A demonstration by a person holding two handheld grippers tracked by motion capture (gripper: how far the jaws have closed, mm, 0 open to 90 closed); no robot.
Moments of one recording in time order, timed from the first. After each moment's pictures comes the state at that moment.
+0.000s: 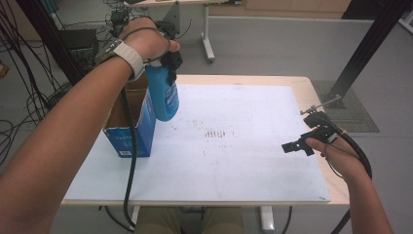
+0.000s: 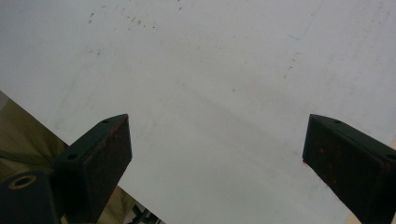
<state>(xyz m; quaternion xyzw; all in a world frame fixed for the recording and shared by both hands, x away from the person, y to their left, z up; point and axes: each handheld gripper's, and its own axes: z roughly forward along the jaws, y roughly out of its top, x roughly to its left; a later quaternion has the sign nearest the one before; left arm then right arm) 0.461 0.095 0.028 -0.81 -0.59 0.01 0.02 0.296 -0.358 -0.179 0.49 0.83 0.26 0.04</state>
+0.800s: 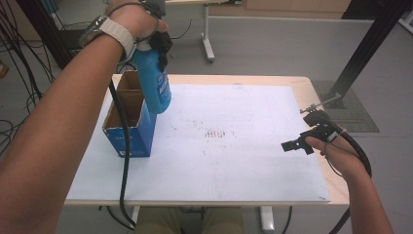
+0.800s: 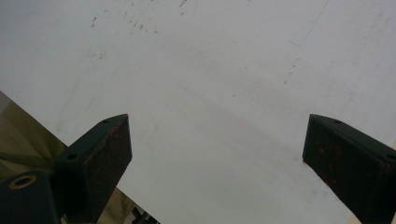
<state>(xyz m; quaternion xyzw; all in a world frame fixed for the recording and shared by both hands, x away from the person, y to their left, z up) 0.457 0.125 0.061 -0.77 -0.63 0.02 0.00 0.298 -0.358 -0.179 0.48 0.83 0.26 0.04</state>
